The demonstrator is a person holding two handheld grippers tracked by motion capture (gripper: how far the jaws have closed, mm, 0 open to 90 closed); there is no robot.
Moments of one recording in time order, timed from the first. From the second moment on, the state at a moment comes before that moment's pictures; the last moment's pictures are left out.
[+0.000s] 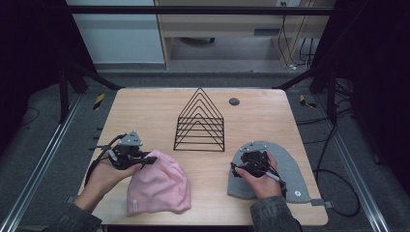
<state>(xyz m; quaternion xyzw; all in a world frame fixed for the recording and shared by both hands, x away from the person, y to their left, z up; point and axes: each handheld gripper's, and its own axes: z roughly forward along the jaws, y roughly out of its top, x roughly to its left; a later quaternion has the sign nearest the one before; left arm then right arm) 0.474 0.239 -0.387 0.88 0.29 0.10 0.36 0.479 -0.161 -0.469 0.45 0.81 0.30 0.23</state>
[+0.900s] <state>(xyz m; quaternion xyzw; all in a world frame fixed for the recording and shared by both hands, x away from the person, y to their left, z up) 0.496 0.221 -0.246 0.84 0.28 0.24 0.40 0.457 -0.040 -0.393 0.28 0.81 0.48 0.19</state>
